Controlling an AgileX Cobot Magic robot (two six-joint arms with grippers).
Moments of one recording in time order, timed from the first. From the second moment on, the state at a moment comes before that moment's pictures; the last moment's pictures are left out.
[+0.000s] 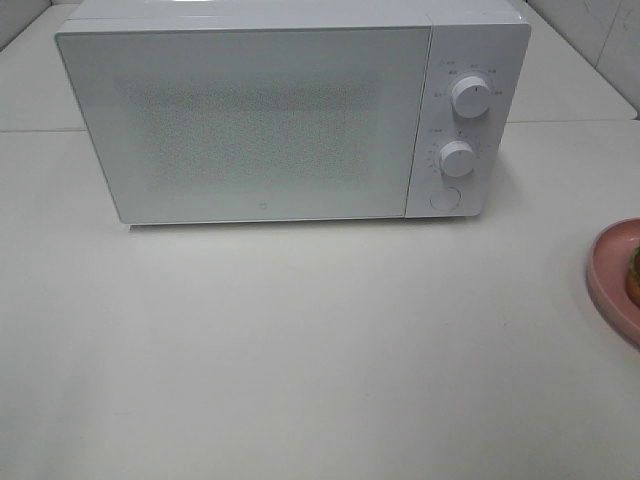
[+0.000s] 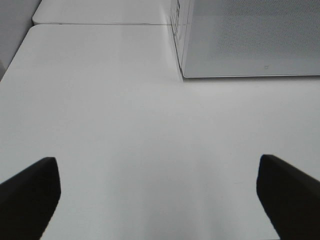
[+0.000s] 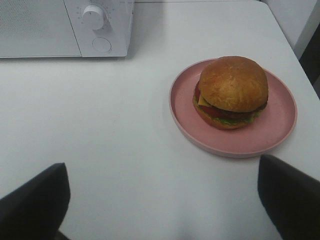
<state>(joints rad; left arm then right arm) -0.03 0.00 -0.50 -0.05 1.05 0.03 -0.01 0.00 -0.50 0.08 1.06 -0.06</state>
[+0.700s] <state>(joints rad) -0.03 0.00 -0.50 -0.05 1.05 0.03 -0.01 0.02 -0.50 0.07 1.06 -0.06</state>
